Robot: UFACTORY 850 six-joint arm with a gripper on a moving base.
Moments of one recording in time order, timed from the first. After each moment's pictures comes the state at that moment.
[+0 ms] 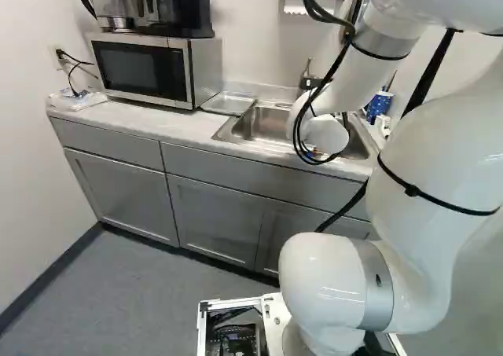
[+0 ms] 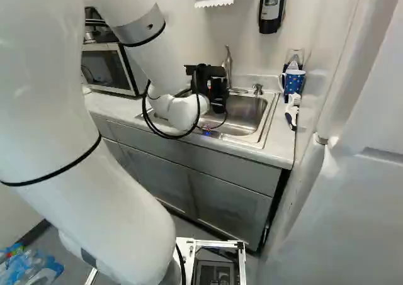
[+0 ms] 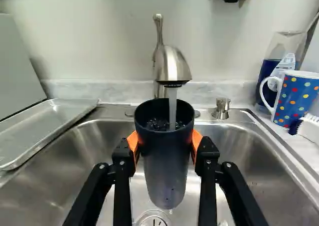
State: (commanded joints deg) arm -13.7 0.1 -29.4 2.0 54.0 0.0
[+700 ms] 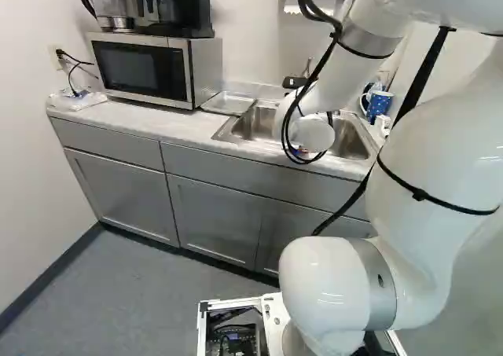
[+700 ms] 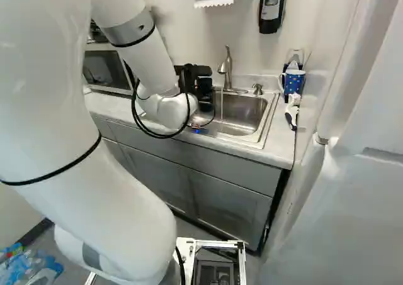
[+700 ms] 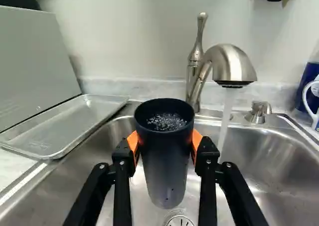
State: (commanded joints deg) arm -7.1 0.0 -29.5 2.0 54.0 0.0
